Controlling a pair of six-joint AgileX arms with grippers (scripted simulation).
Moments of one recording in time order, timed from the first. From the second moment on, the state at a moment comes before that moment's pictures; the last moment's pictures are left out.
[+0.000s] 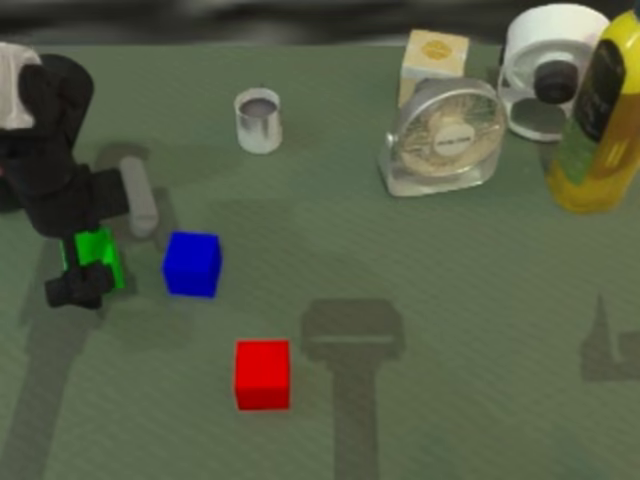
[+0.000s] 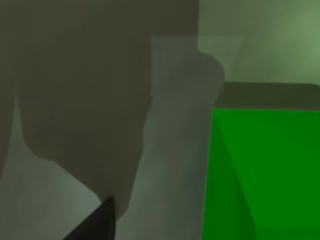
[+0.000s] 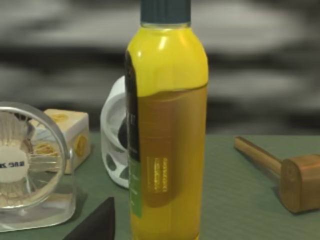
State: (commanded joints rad) left arm -0.09 2.16 1.42 -0.83 0.00 1.17; right arm 0.01 0.00 0.00 0.00 0.00 0.00
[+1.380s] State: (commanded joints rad) left arm -0.09 2.16 1.41 -0.82 0.00 1.17; right arm 0.01 0.00 0.00 0.00 0.00 0.00
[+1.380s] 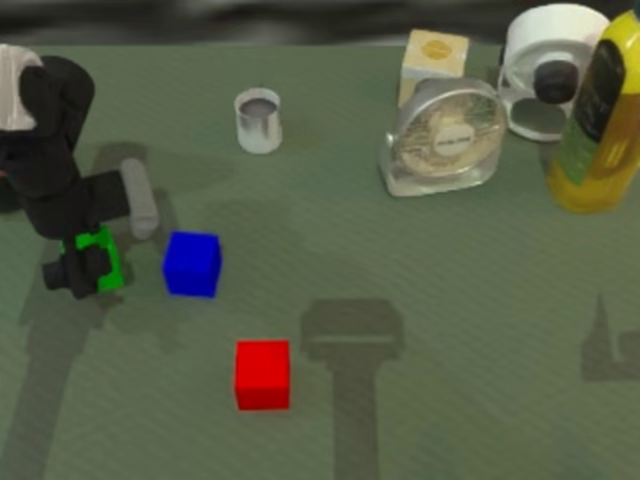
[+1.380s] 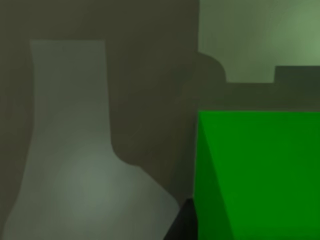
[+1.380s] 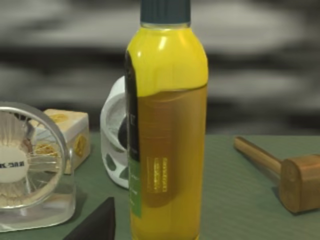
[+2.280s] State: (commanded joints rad) left arm -0.07 2.05 1.56 -1.07 0.00 1.17; right arm 0.01 0.00 0.00 0.00 0.00 0.00
